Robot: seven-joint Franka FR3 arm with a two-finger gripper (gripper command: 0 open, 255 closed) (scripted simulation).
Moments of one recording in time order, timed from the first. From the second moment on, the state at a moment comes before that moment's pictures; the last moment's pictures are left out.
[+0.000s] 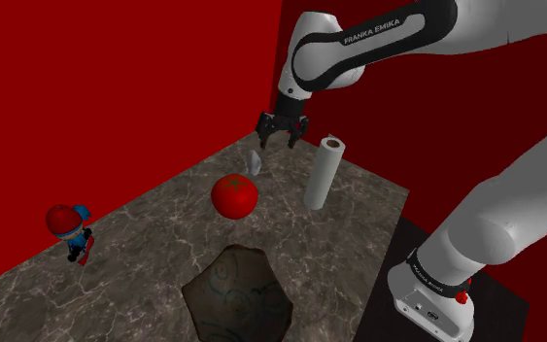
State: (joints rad) arm -0.04 -0.15 0.26 -2.30 0.22 2.22 0.40
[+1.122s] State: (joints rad) arm -0.01 0.25 0.27 -2.10 0.17 2.45 0.58
